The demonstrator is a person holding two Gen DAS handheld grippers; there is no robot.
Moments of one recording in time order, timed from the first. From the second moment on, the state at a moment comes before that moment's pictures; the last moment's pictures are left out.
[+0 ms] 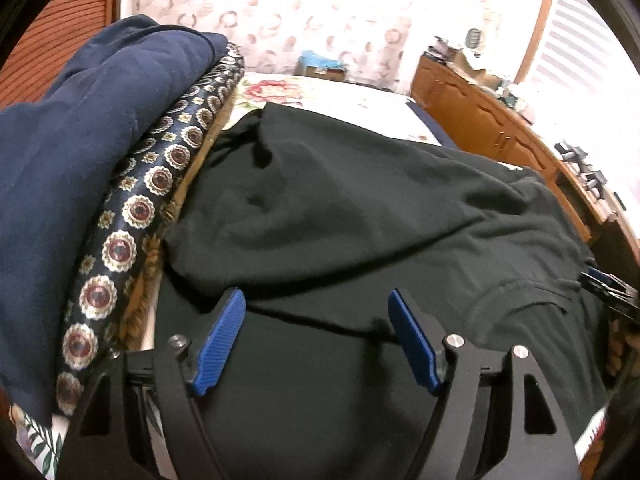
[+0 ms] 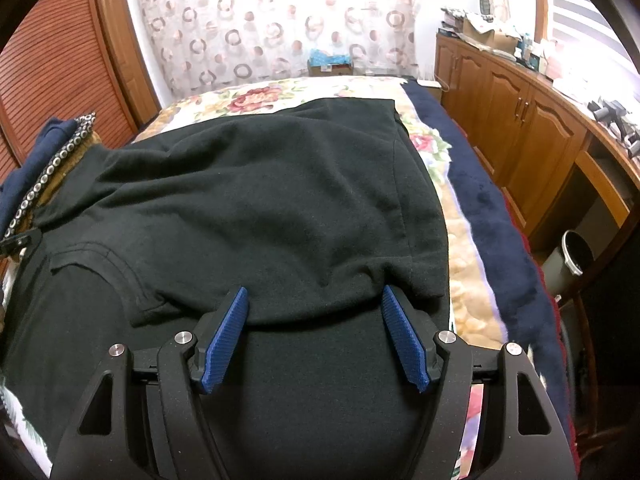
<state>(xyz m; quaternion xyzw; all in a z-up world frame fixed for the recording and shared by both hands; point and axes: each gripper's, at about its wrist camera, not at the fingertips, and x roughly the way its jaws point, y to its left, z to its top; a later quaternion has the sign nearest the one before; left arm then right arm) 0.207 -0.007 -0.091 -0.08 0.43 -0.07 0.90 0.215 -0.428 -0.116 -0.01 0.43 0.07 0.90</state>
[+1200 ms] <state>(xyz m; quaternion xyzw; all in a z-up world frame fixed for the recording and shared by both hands) 0.150 0.007 -0.026 -0.08 0.31 -0.14 0.94 0.188 -0.435 -0.063 0.01 0.35 0.10 0.93</state>
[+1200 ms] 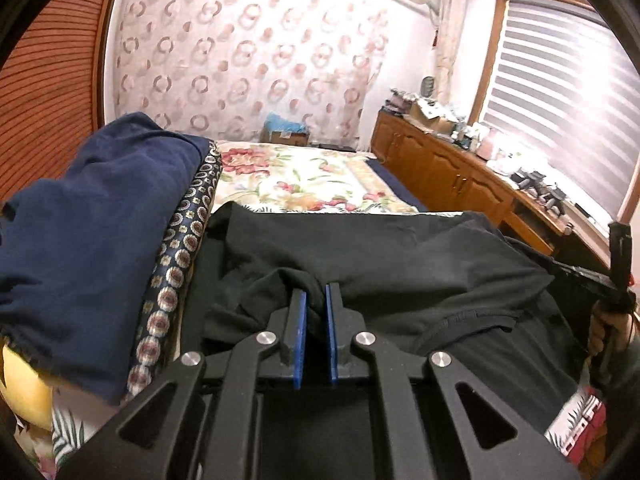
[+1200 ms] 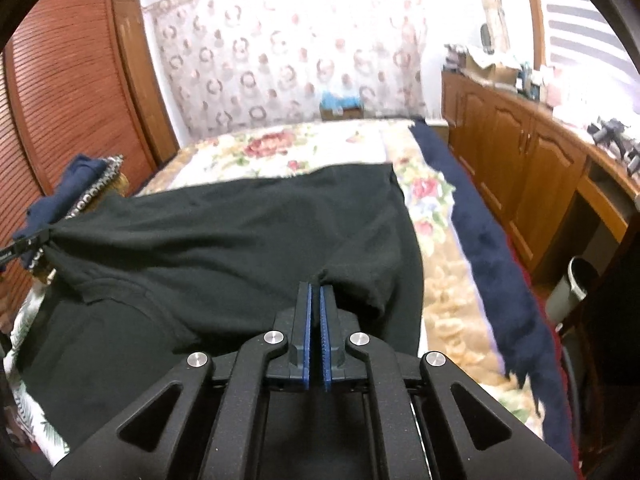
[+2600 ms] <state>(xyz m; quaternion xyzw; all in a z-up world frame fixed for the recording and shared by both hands) 0.020 0.028 -0.065 -0.05 0.38 -0.08 0.92 0.052 -0.427 -0.060 -0.05 0.37 0.10 0.92</state>
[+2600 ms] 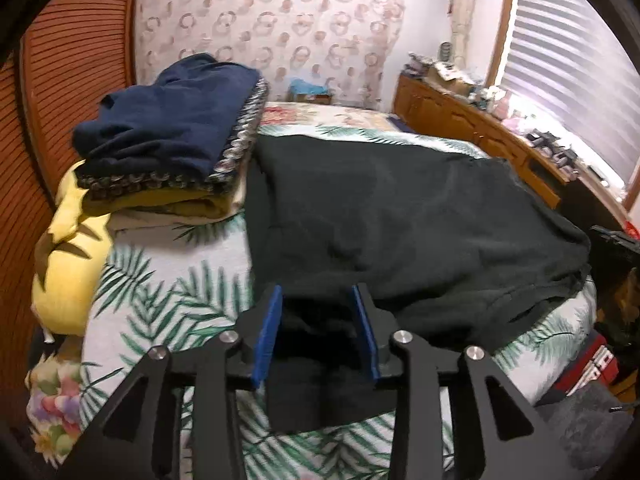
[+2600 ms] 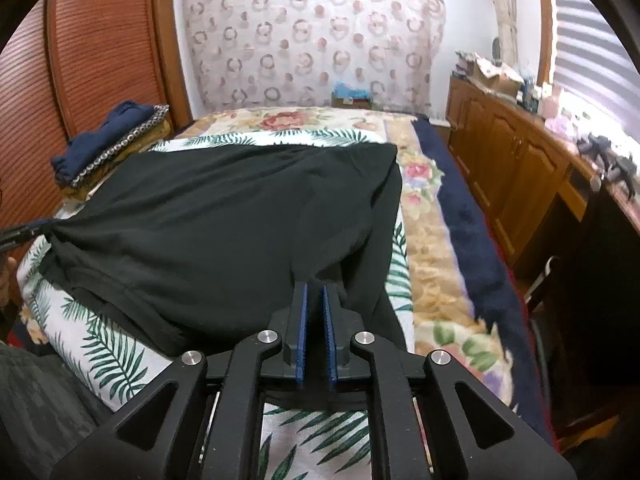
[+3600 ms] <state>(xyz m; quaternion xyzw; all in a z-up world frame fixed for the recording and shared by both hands) 0.028 0.050 -0.099 -0.07 0.42 -0.06 0.90 0.092 -0.329 -0.110 -0.09 0.39 0.18 0.90</state>
